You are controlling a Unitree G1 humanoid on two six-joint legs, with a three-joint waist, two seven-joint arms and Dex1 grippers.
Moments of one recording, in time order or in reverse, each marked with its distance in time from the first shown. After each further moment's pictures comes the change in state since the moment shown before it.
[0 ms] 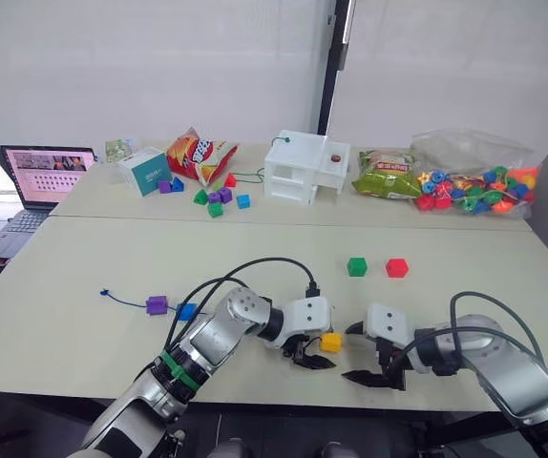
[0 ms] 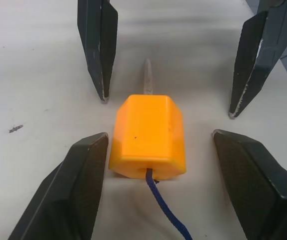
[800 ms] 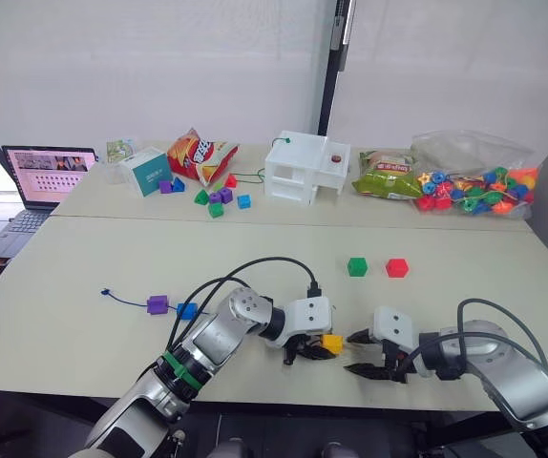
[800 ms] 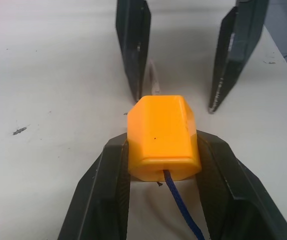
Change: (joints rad) left arm 0.000 -0.001 0.002 0.003 0.014 0.000 -0.003; right arm 0.037 0.001 -0.021 0.035 0.030 -0.076 -0.001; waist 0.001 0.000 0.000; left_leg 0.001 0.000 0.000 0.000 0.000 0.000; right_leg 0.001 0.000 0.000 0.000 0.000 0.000
